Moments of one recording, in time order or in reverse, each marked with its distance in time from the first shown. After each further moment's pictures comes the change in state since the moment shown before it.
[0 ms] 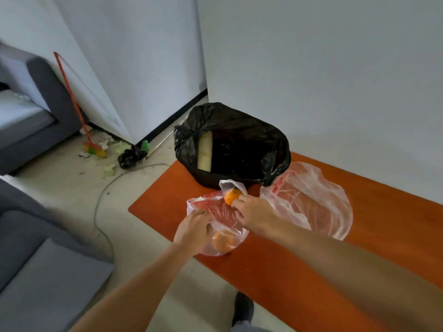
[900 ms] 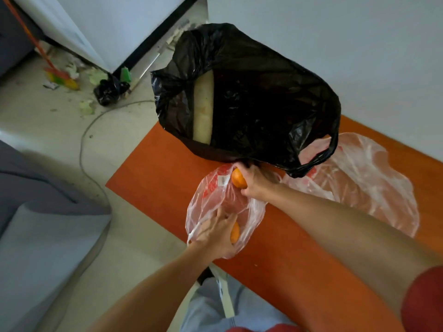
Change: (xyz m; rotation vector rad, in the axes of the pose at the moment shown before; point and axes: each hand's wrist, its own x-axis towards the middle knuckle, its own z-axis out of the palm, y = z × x) left_hand 0.054 -0.028 0.115 -0.048 -0.608 -0.048; right_hand 0.129 0.071 0.095 0.099 -0.352 0.221
